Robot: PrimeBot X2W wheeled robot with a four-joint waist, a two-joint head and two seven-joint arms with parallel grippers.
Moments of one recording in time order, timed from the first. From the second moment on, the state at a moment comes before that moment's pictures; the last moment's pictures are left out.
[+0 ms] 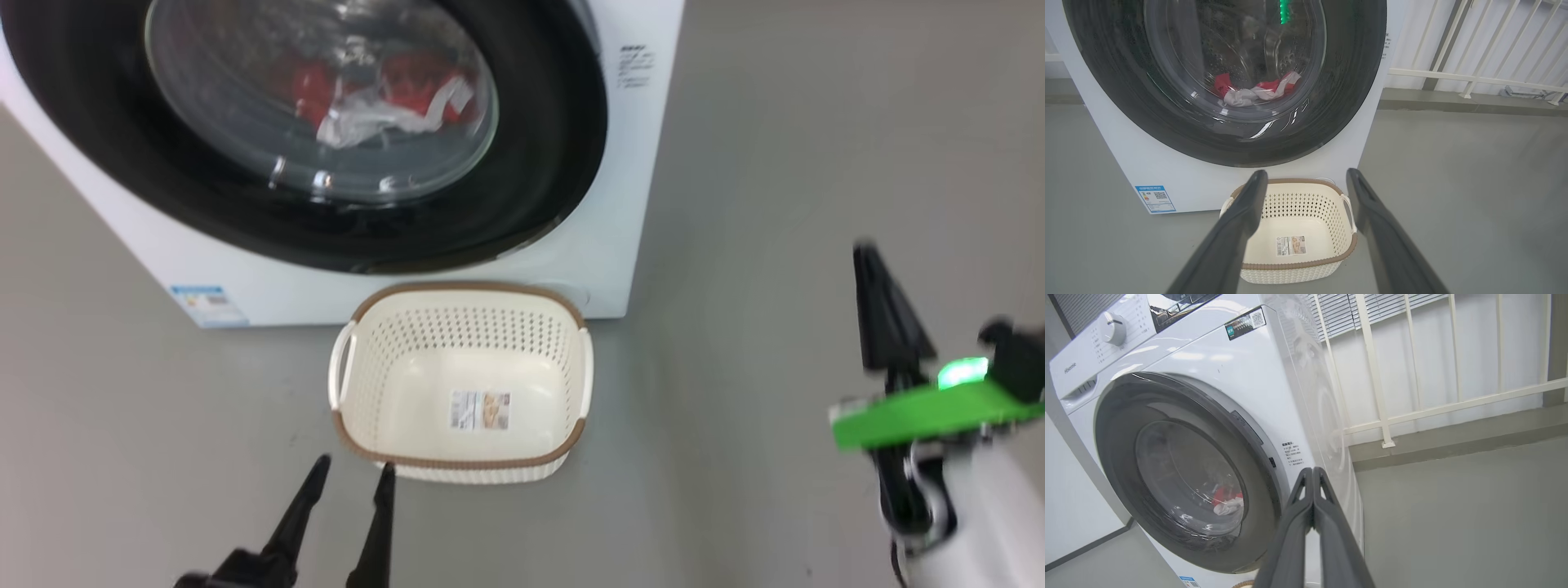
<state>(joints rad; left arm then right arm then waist) 0.01 0.04 -0.13 0.17 -0.19 -0.08 -0.25 -0.25 -0.11 0.00 0.24 0.54 0.13 -0.26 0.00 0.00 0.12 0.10</state>
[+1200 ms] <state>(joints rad) -0.26 0.04 -0.26 0.14 -0.32 -0.07 -0.25 -1.08 -0.48 0.41 0.34 1.46 0.13 0.08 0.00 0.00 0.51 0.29</state>
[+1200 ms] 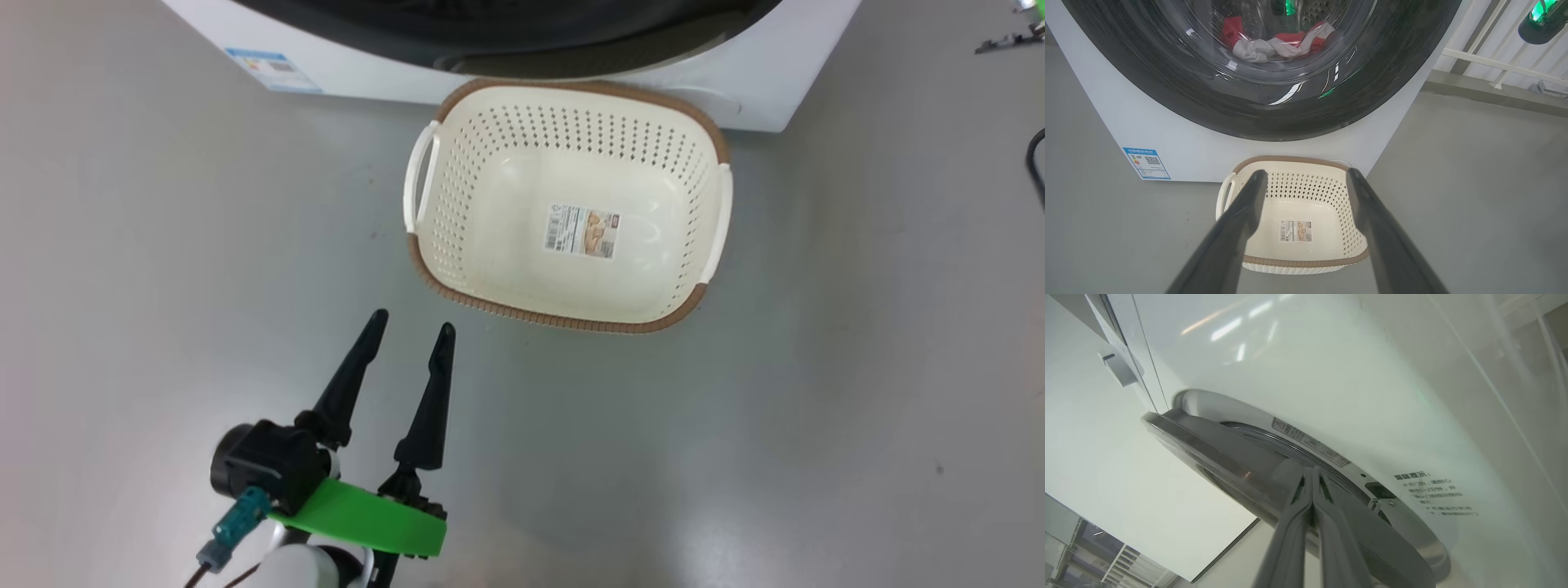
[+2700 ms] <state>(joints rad) -0.29 0.03 -0.29 0.15 -0.33 -0.05 -0.25 -1.05 -0.43 0.52 0.33 1.61 0.12 0.45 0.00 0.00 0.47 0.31</state>
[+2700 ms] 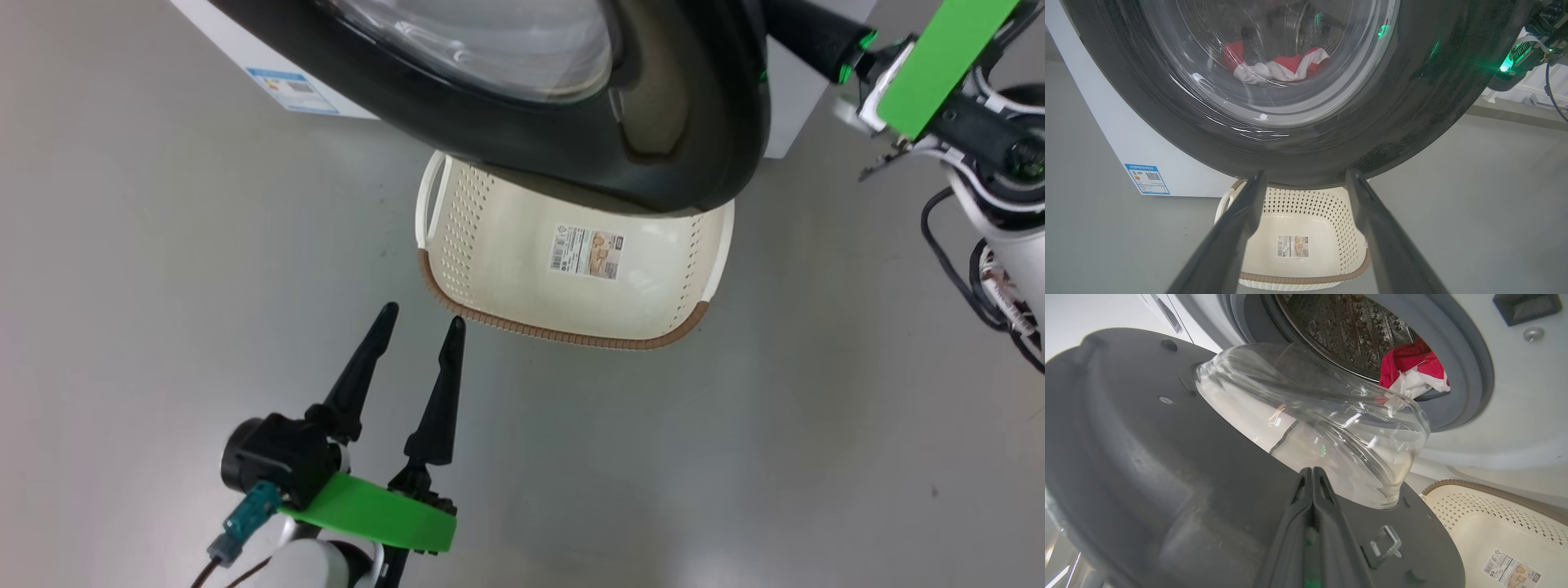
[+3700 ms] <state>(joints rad) -0.20 0.03 -0.26 0.16 -0.32 -0.05 -0.25 -0.85 -0.35 0.58 0.23 1.61 0.12 0.56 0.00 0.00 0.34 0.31</state>
